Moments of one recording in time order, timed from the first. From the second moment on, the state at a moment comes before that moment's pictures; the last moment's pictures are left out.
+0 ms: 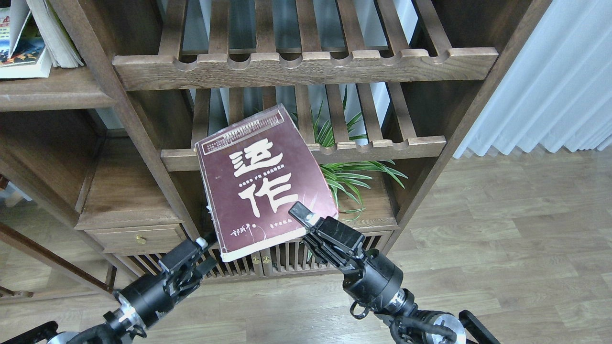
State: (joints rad) left arm -0.06 0.51 -0.61 -1.44 -0.57 -0.49 0.08; right arm -0.16 0.02 1.07 1.45 0.28 0.58 -0.49
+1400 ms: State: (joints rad) left arm -0.15 0.30 -0.69 -1.40 -0.56 -0.49 0.09; right arm -0.15 0.01 1.06 1.37 0.31 0.58 -0.49
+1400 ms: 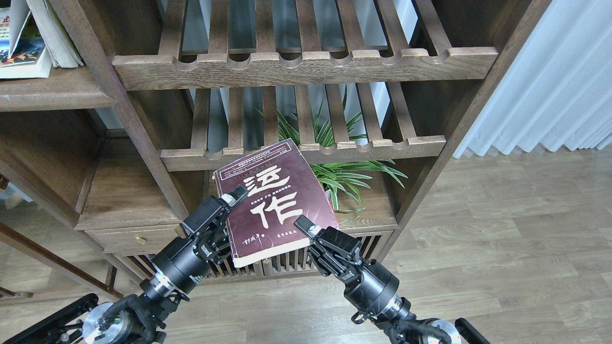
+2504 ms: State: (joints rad) left arm -0.18 0.16 -0.76 -1.32 -0.56 -0.49 0.09; right arm -0.16 0.01 1.06 1.36 0.29 0.58 -0.49
